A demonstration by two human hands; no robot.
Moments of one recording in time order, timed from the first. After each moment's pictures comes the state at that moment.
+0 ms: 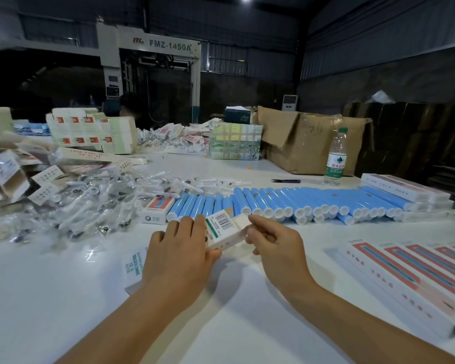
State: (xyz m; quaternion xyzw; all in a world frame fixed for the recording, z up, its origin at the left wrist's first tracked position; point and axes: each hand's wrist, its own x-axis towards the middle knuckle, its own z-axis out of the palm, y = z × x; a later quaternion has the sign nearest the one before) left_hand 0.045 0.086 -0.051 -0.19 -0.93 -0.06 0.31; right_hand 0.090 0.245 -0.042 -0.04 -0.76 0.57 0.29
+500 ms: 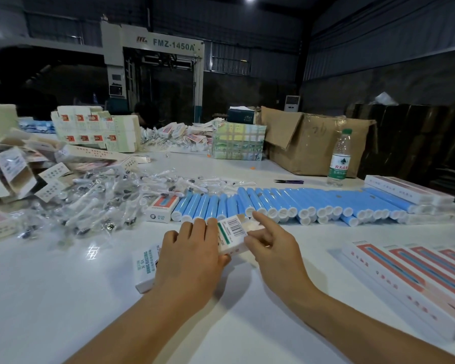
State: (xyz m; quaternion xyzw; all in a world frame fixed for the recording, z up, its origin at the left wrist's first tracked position) left_hand 0.052 0.090 -0.053 -0.21 -0.93 -0.04 0.29; right_hand 0.090 0.236 -0.048 -0.02 -0.78 0.57 0.25
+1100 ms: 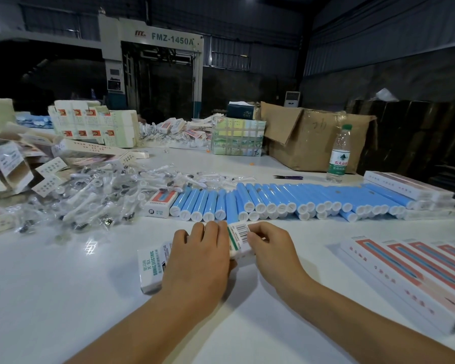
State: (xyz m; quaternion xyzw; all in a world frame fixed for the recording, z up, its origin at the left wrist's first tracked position) left_hand 0.065 0.100 -0.056 -0.25 -0.93 0.02 0.27; right_hand 0.083 0.235 -0.049 -0.08 -0.81 0.54 0.22
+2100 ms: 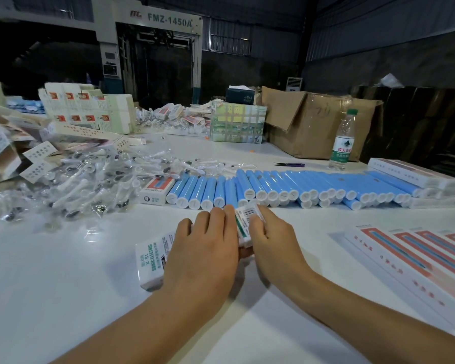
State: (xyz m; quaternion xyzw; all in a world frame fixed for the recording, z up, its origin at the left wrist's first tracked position) left_hand 0.078 0.106 -0.050 -0.26 -0.91 -0.01 0.33; right_hand 0.089 0.234 -0.050 -0.04 -0.84 0.47 0.25
